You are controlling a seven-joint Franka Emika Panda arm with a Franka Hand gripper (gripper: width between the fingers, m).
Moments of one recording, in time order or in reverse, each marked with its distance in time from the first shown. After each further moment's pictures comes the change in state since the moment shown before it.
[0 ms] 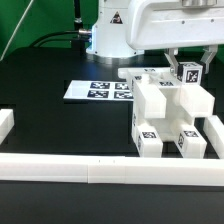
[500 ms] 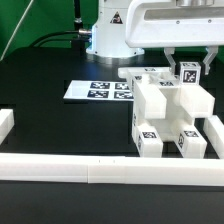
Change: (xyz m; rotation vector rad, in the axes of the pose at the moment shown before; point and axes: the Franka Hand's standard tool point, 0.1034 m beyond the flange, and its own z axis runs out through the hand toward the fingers) arm 0.000 0.001 0.000 0.014 0.003 0.343
